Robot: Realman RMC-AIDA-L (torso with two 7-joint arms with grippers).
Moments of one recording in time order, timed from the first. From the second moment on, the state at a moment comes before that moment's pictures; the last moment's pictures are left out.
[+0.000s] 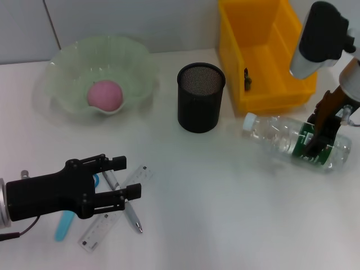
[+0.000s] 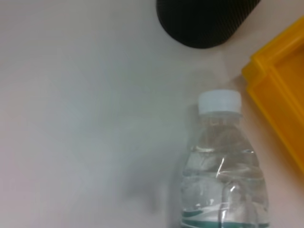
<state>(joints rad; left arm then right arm) -0.36 -2.00 1.20 0.62 1.53 1.55 -1.36 0.80 2.05 -1.10 -1.07 -2.92 -1.58 2.06</state>
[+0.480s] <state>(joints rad) -0.35 -2.00 1.20 0.62 1.53 1.56 -1.36 0.82 2.05 -1.11 -0.94 -2.92 -1.48 2.06</state>
